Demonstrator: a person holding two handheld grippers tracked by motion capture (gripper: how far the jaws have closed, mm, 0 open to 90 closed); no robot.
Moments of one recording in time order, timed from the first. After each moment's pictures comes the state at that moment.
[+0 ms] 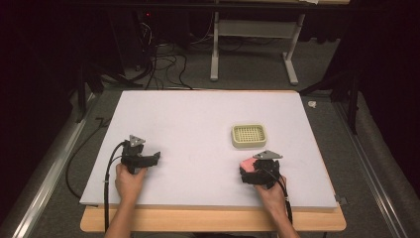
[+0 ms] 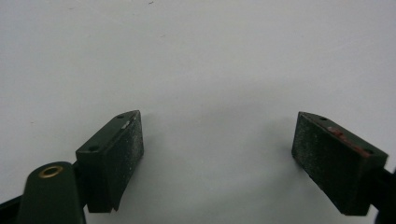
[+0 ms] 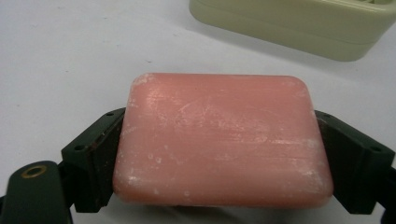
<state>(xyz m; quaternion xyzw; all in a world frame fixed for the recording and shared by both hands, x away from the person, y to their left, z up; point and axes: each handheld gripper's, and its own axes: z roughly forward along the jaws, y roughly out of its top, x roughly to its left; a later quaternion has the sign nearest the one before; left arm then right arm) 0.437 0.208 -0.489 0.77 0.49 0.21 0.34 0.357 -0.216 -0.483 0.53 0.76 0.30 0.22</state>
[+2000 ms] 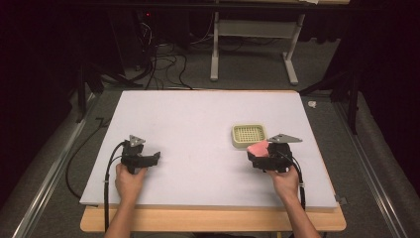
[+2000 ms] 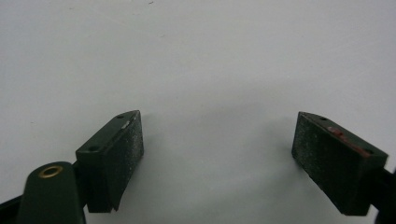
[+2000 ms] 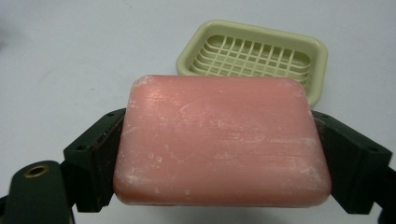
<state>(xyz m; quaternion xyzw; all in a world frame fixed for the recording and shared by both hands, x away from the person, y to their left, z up) 0.437 0.208 -0.489 0.77 0.49 0.21 0.34 0.373 -0.246 -0.427 0.51 0.75 0.37 0.21</state>
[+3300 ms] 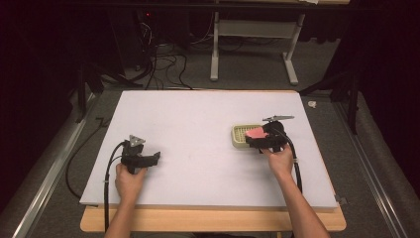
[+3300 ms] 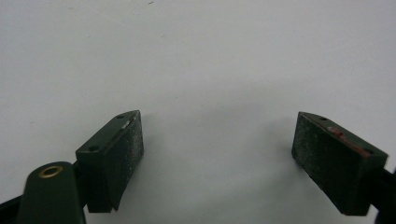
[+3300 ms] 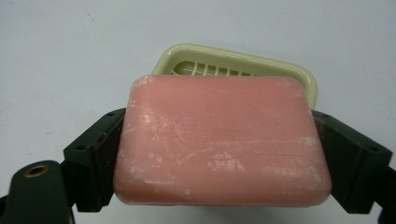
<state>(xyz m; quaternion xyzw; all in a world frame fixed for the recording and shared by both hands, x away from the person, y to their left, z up) 0.437 0.208 -0.489 0.77 0.49 0.21 0.34 0.441 -0.247 -0.424 0.55 0.75 0.34 0.17</state>
